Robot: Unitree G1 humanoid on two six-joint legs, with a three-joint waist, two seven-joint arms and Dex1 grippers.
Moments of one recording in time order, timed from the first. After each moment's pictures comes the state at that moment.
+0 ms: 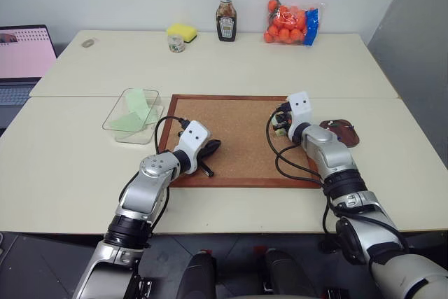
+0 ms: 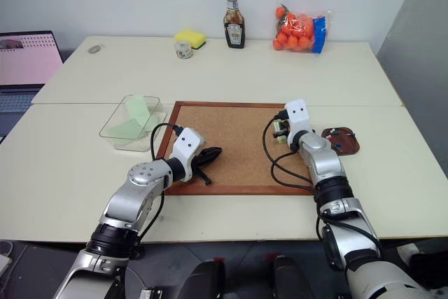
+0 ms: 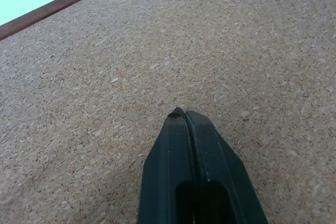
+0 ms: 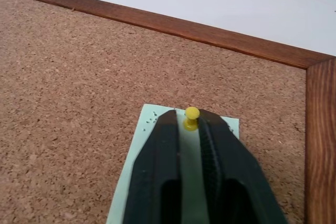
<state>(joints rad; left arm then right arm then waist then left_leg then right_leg) -0.40 0.41 -0.15 0.05 -0.09 0.41 -0.62 -0.78 -0.19 0.02 0.59 0.08 0.38 0.27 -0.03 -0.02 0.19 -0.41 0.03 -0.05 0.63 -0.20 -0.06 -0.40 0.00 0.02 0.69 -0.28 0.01</state>
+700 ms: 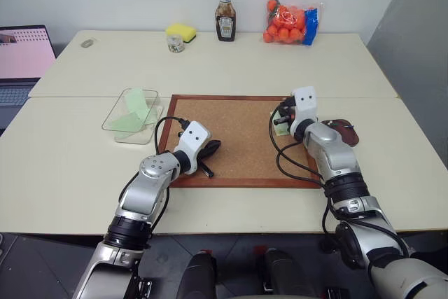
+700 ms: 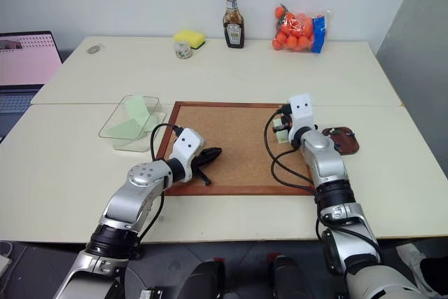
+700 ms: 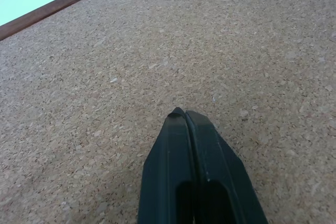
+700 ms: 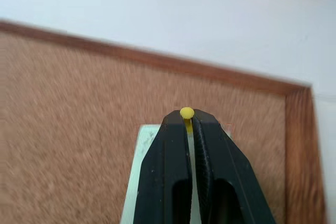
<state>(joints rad) -0.39 0.41 -0.15 0.04 -0.09 0.41 -0.62 -0.74 -0.18 -0.02 0.40 0.12 0.38 0.26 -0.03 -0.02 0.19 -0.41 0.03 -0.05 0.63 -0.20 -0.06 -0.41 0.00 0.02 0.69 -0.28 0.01</state>
